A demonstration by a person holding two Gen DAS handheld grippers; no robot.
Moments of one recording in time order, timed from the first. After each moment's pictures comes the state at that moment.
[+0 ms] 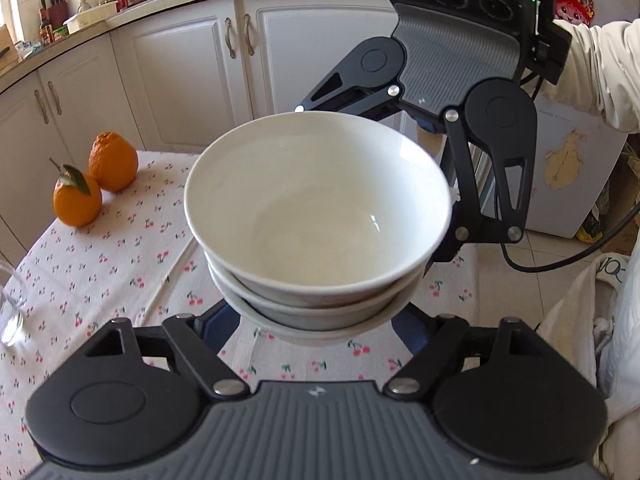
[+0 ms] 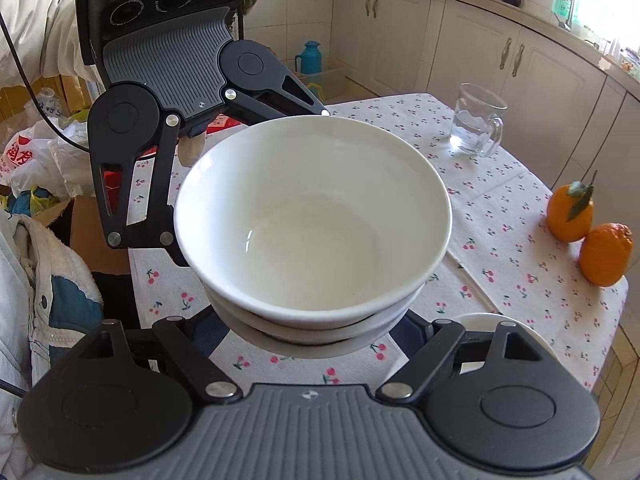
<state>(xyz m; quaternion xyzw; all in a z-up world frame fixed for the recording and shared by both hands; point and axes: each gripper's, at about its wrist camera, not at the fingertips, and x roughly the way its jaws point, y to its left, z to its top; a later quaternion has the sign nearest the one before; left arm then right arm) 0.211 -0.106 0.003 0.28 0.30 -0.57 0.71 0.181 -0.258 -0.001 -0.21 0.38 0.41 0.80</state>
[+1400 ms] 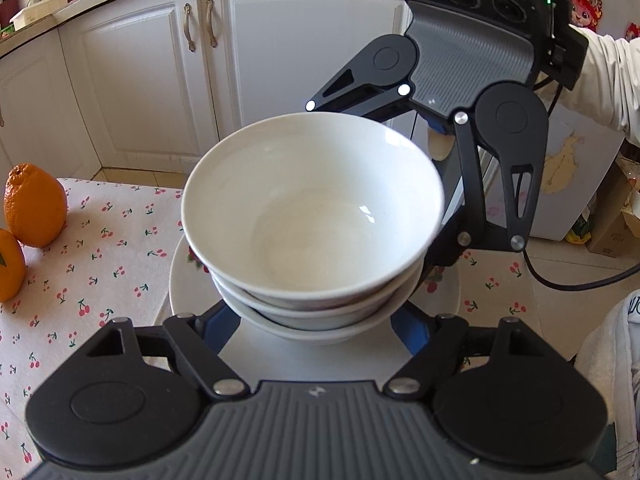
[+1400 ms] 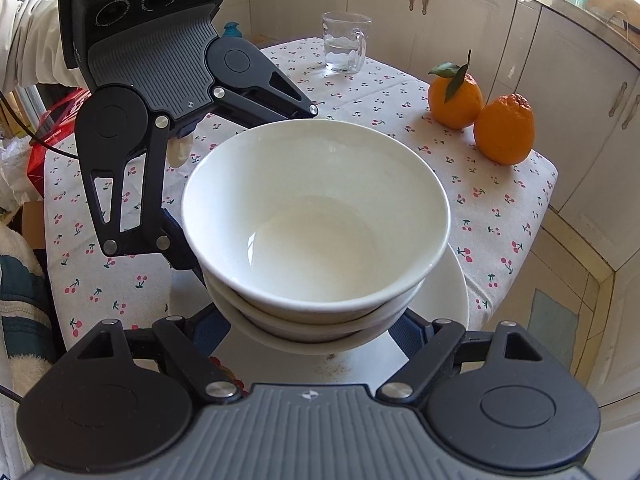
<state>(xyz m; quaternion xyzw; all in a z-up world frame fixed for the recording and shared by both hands) 0.269 -0.214 -0.038 0.28 0.31 -0.62 0.67 0.215 -0.376 -0.038 -0.17 0.43 0.33 0.82</state>
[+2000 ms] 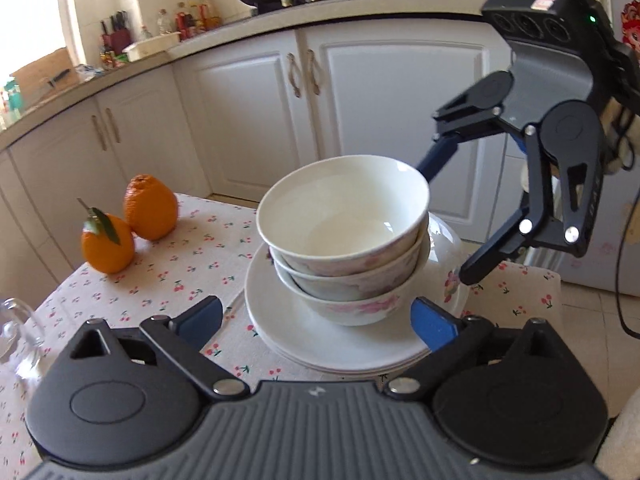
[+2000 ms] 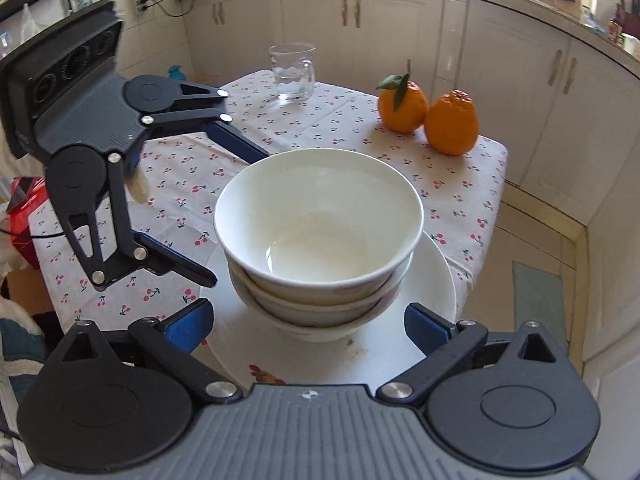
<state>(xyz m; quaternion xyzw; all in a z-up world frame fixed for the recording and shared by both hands) 0.206 -0.162 -0.011 0.24 0.23 -0.47 0.81 0.167 -0.374 -0.012 -0.09 0.42 0.21 0.88</state>
